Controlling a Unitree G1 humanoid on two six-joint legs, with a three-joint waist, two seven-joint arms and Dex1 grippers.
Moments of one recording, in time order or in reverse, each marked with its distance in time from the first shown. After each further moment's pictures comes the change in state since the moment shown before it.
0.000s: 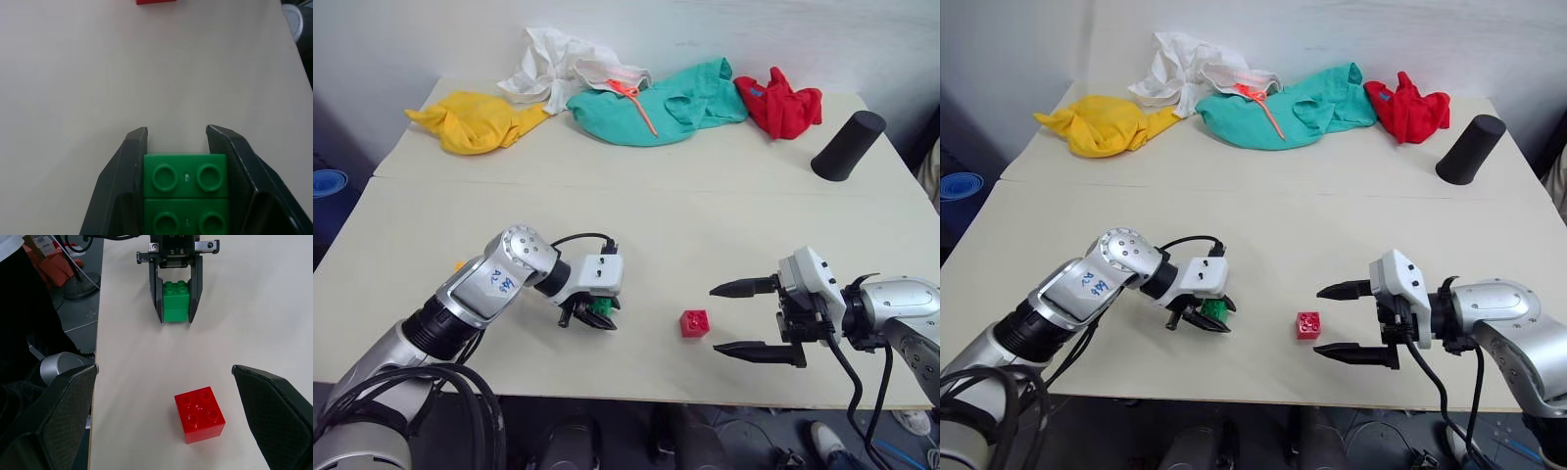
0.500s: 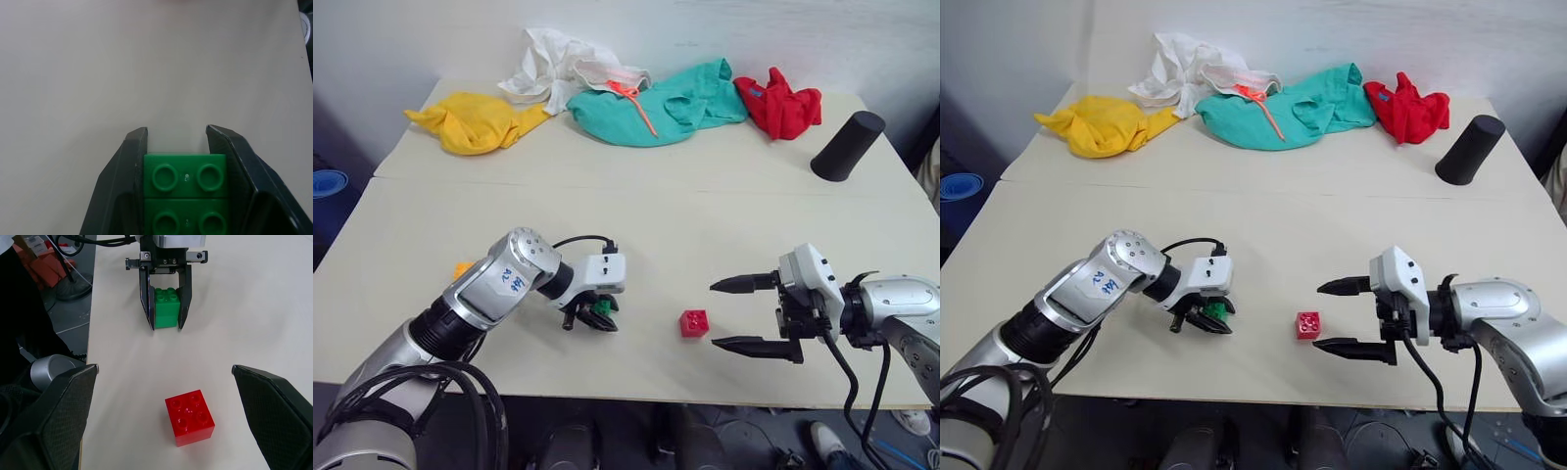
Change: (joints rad) left arm -0.001 -0.020 -0.013 -0.074 0.034 0.197 0.035; right arm -0.020 0.004 0.006 0.002 -0.001 -0.006 -0.021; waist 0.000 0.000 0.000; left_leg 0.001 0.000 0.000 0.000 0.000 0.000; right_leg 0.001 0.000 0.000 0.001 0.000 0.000
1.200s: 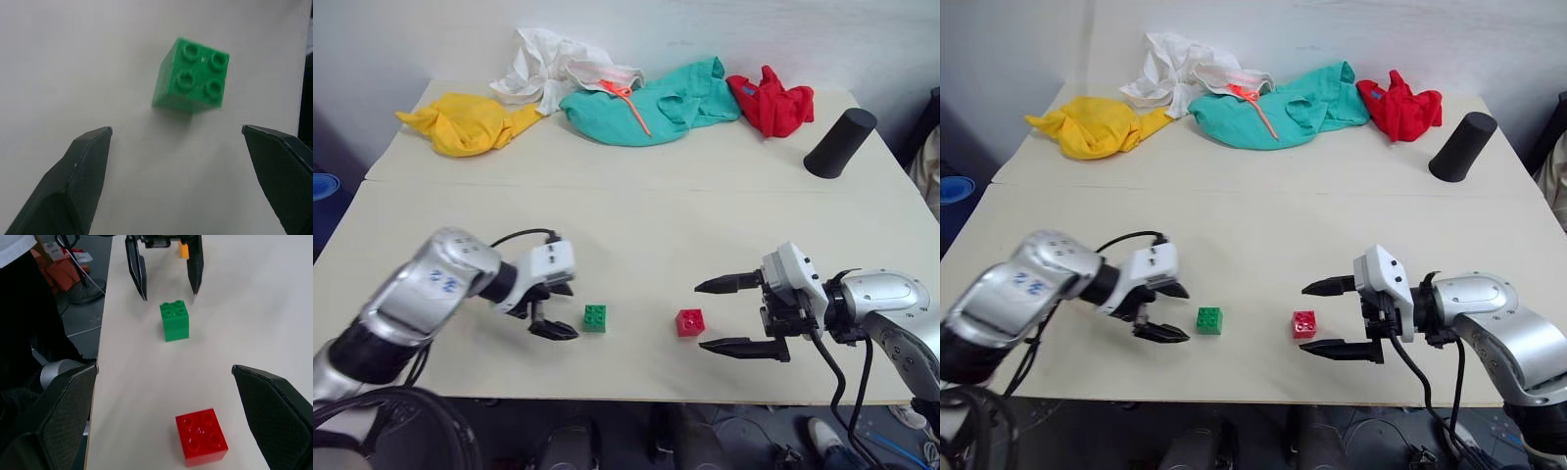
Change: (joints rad) left arm 0.252 0.303 0.394 -0.228 -0.179 0.233 0.006; right arm -0.088 0.039 0.088 0.027 -0.011 -0.020 0.029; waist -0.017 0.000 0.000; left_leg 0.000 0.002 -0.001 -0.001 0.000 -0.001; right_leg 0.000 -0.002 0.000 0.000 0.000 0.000
